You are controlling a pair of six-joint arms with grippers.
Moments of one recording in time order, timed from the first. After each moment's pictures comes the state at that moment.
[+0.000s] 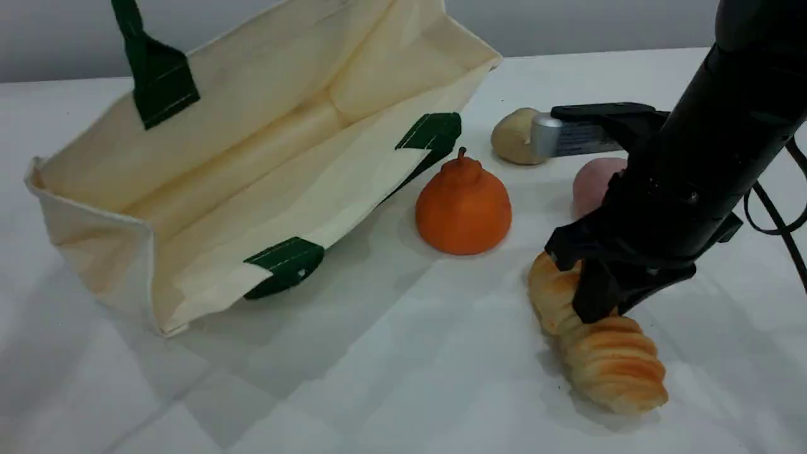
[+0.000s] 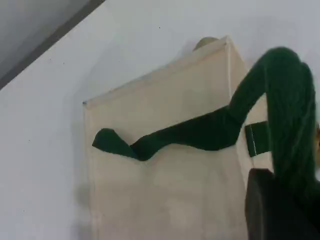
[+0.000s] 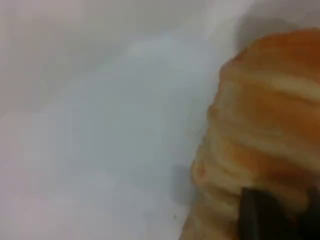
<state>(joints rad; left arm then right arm) -0.17 1.74 -1.83 -0.49 1.22 0.68 0.40 2.00 -0.88 0.62 0.46 -0.52</state>
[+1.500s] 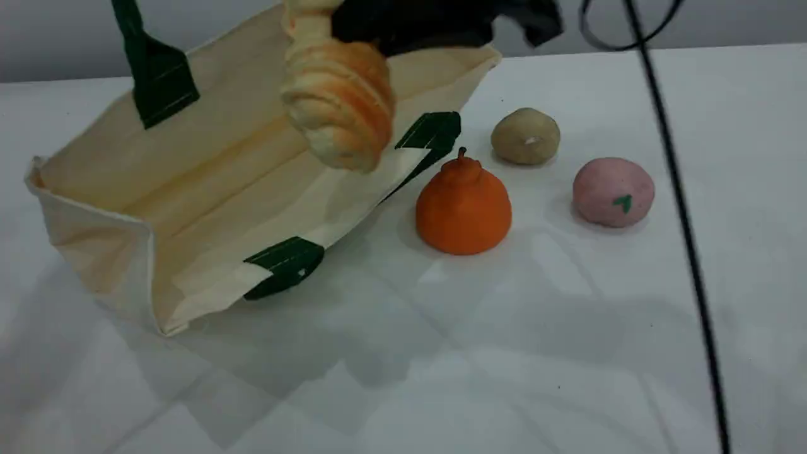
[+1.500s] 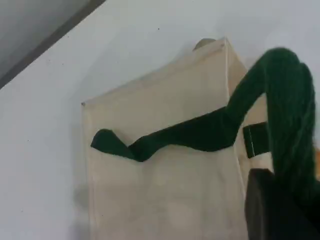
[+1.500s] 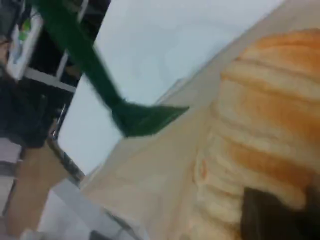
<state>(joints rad) -0.17 1.74 -1.83 -0.49 1.22 0.67 0.52 1.77 -1.03 1.53 0.62 -1.01</state>
